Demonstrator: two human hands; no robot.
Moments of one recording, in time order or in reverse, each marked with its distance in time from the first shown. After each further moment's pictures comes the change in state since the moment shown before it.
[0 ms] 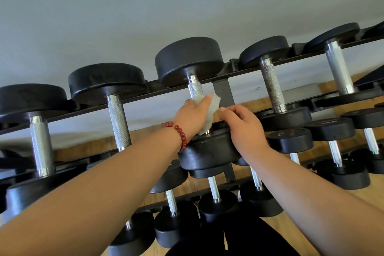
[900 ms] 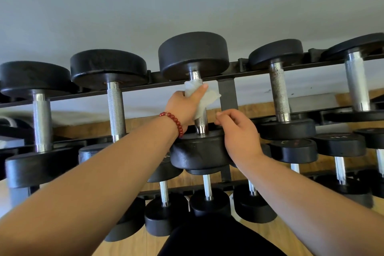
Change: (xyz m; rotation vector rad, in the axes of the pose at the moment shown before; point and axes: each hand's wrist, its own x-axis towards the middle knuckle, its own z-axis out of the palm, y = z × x) left_hand 0.019 0.001 0.002 -0.376 0.185 -0.153; right_hand 0.006 0.004 -0.003 0.032 -0.100 0.030
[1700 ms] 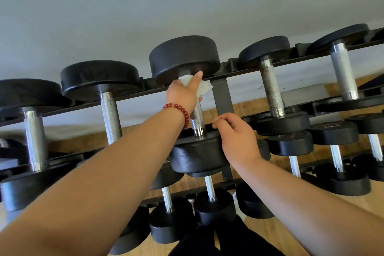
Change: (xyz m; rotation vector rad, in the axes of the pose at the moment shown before) left_hand 0.011 0.025 0.007 -0.050 0.043 0.087; right_hand -0.009 0.001 0.001 -0.112 0.047 -0.012
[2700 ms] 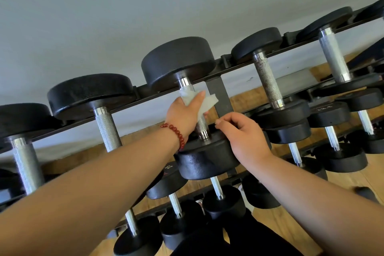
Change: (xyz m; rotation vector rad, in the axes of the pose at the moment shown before) left_hand -0.006 -0.028 -0.009 0.027 -0.217 0.020; right_hand -0.004 -0.003 0.002 0.068 0.024 0.044
